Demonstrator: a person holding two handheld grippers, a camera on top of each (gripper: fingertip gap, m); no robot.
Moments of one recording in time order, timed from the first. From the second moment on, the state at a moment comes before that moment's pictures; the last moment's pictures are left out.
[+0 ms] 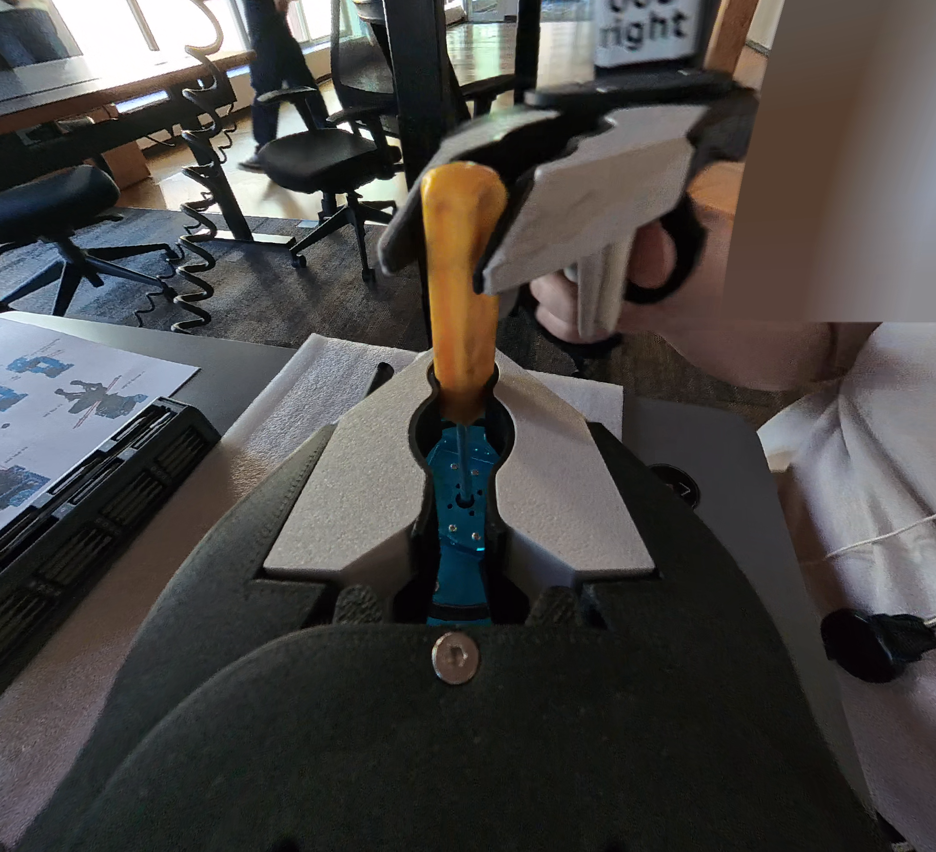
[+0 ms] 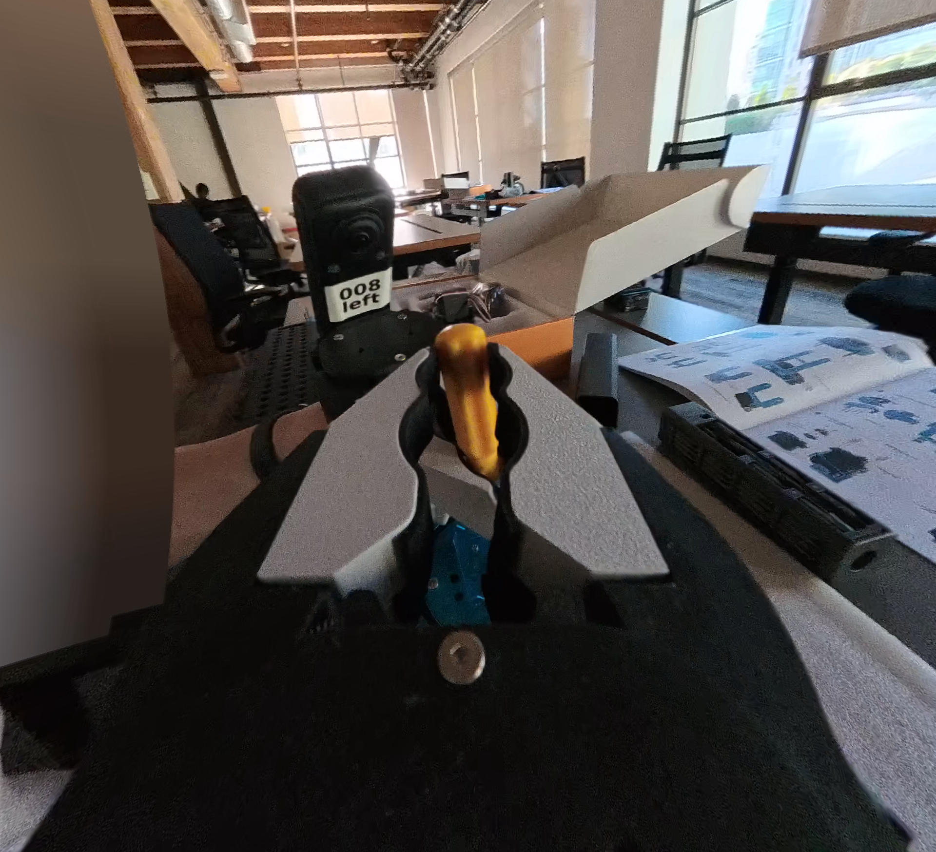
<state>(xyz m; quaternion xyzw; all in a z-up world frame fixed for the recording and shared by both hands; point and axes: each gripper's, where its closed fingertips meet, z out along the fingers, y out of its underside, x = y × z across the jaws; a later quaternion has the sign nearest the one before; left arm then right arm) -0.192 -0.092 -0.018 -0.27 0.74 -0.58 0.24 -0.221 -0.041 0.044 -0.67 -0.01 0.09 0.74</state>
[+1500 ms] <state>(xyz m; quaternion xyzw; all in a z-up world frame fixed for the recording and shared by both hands) -0.190 -0.091 -0.020 -0.27 0.74 -0.57 0.23 -0.227 -0.042 0.032 -0.68 -0.28 0.21 0.64</state>
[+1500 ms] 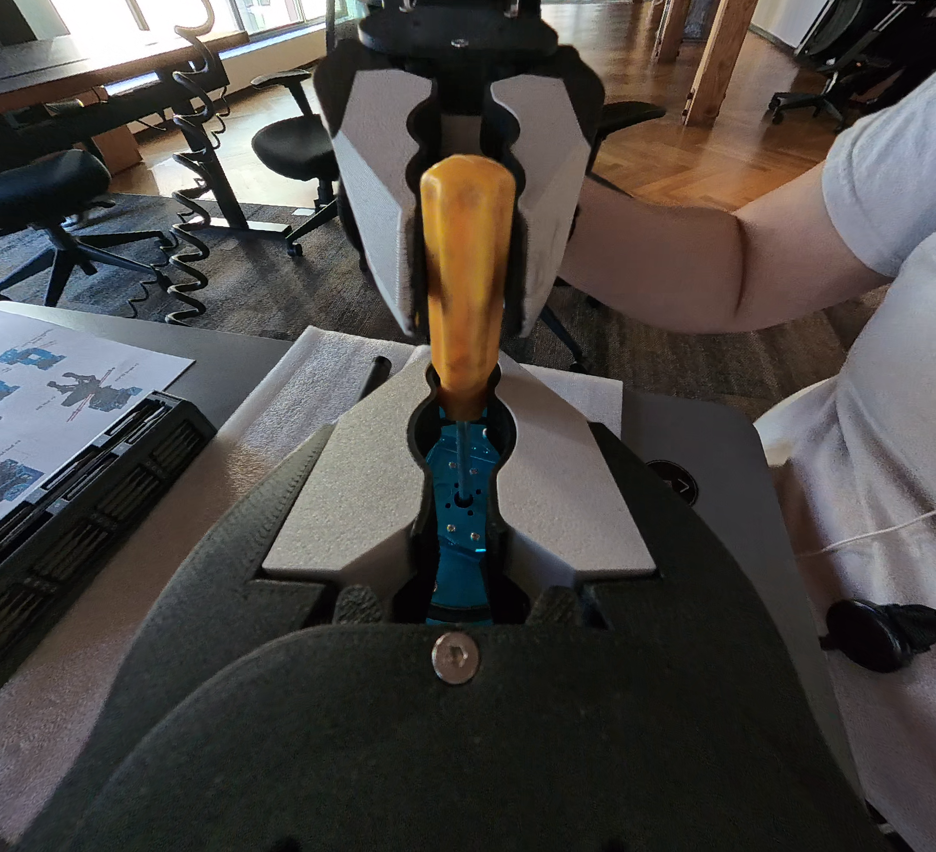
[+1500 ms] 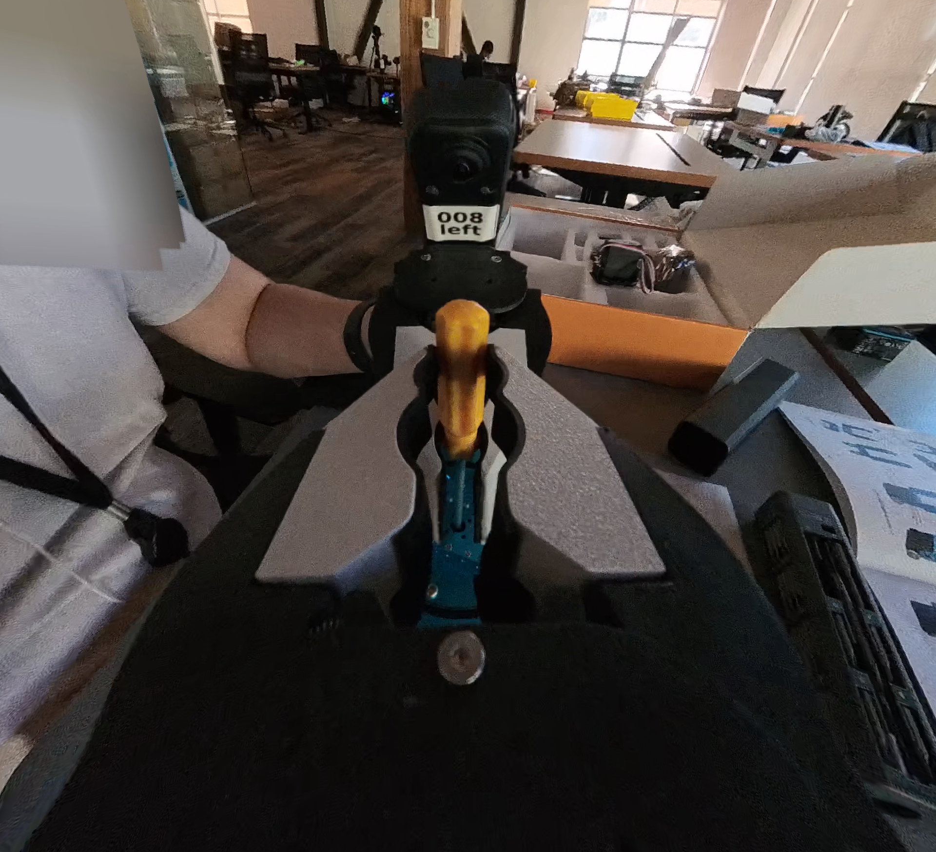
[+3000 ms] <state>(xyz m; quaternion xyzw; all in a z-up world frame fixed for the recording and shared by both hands) -0.192 -0.092 -0.023 -0.27 0.75 -0.57 0.23 -0.223 -0.042 0.037 -0.68 -0.17 0.16 0.70</state>
